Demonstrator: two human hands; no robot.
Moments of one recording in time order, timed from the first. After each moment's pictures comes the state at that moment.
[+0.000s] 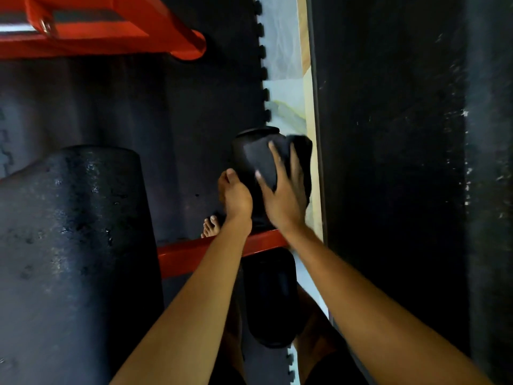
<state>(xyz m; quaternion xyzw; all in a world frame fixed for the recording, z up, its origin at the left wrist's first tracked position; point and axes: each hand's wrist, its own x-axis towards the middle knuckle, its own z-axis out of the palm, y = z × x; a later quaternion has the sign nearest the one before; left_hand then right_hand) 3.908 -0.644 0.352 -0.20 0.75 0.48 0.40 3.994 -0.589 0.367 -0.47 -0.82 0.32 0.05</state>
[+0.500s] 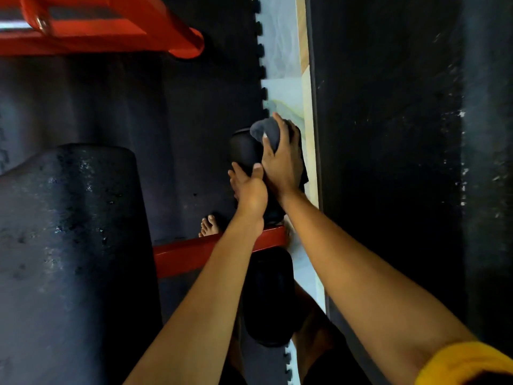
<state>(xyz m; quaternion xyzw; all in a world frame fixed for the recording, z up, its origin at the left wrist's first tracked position) 3.922 -0.622 0.369 -0.14 0.73 0.46 0.48 3.946 -0.540 0.355 -0.53 -0.75 0.37 0.09</state>
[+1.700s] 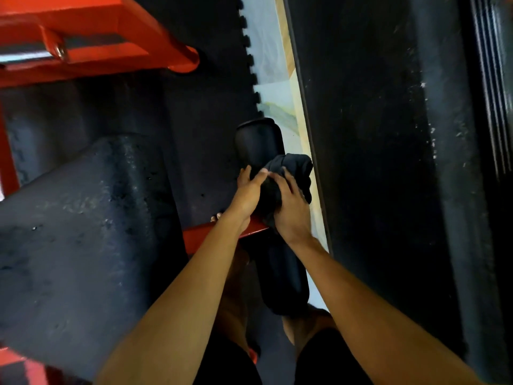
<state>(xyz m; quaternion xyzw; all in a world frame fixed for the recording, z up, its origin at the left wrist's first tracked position) 3.912 -0.678 0.412 -0.01 0.68 0.43 0.59 4.038 -0.650 0.408 -0.50 -0.79 0.36 -0.02</state>
